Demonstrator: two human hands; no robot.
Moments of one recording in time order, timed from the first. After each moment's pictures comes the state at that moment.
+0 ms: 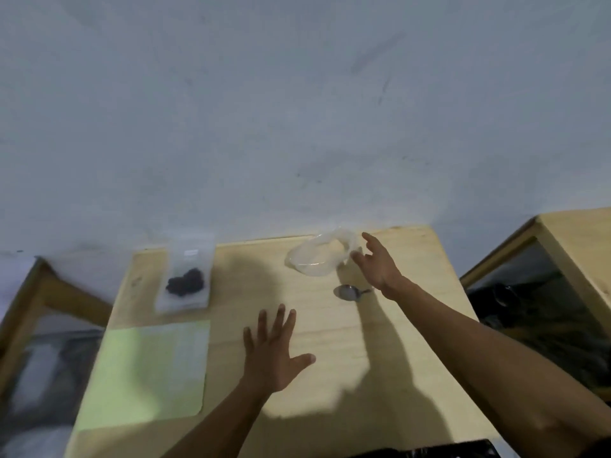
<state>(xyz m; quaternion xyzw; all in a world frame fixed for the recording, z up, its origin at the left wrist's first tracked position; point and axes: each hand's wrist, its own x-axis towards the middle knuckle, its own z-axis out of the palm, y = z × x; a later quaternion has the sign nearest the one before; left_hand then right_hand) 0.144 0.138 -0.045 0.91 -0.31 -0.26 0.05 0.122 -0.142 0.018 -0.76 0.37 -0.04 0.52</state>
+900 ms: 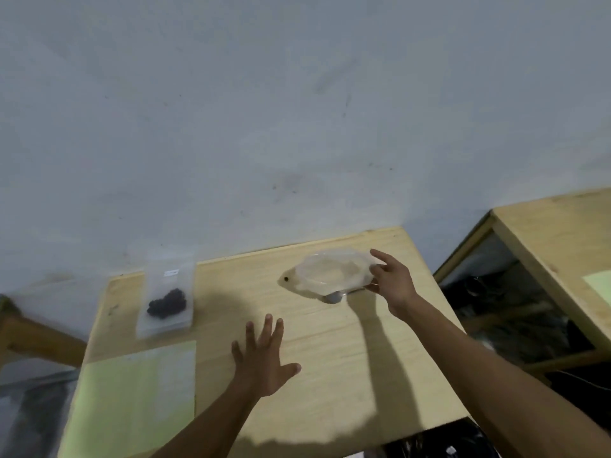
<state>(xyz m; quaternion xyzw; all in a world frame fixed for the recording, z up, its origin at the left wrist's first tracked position) 0.154 0.132 -0.032 0.89 -0.35 -0.30 0.00 0.056 -0.143 0.037 -0.56 0.46 -0.17 0.66</state>
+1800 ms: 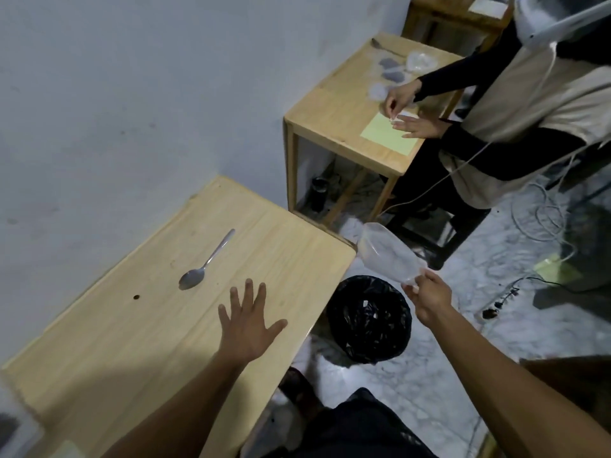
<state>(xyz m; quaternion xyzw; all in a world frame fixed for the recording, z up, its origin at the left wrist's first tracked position) 0.054 0.037 -0.056 0.72 -0.65 -0.23 -0.08 -0.292 -0.046 -0.005 -0.06 0.71 -0.49 0.49</state>
